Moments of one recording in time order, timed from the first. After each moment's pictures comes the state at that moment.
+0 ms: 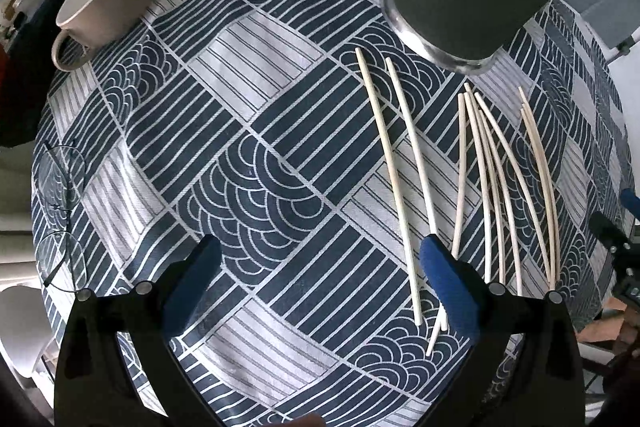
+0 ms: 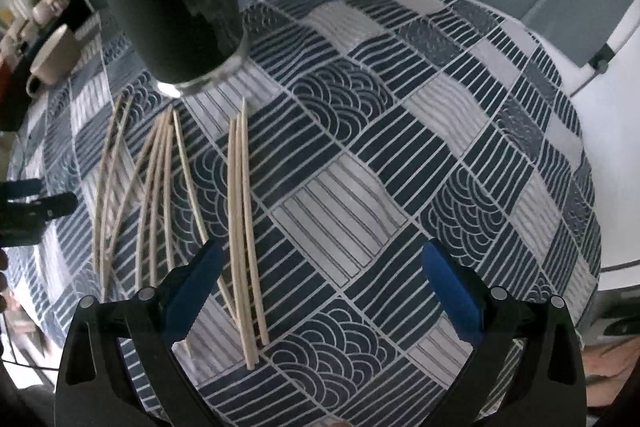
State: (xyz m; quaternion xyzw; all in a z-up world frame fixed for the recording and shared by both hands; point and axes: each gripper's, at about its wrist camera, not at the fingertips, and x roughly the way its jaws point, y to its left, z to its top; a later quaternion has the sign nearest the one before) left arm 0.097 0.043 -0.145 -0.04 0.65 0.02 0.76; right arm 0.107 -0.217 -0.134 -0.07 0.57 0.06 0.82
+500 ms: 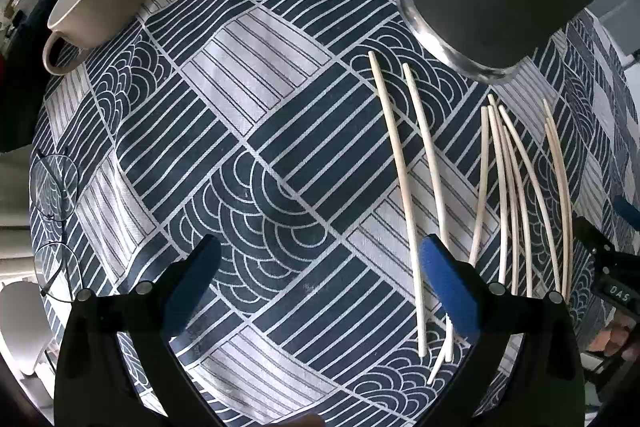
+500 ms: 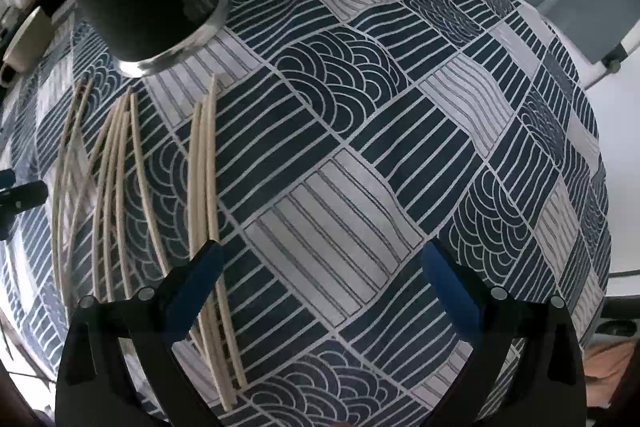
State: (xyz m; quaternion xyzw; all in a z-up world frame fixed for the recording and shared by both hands) left arm 0.137 0.034 -0.171 -0.05 0.65 0.04 0.75; right arm 0.135 -0.215 -0.171 -0.08 0.59 0.05 0.80
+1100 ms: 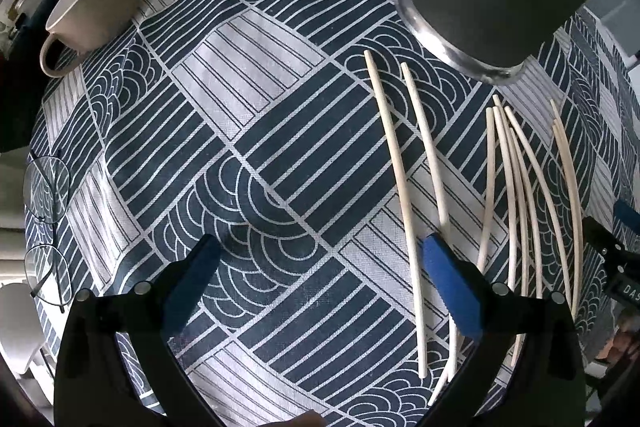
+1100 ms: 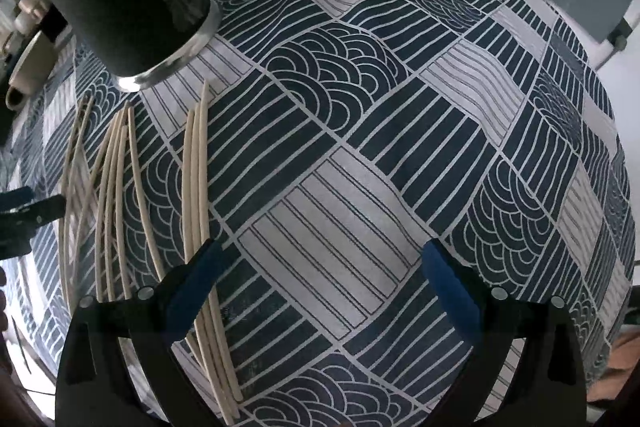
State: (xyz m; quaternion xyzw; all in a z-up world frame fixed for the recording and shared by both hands) left arm 0.153 0.013 -0.199 -0.03 0.63 0.05 0.77; right arm 0.138 -0.224 -0.181 -0.04 0.59 0.06 0.81
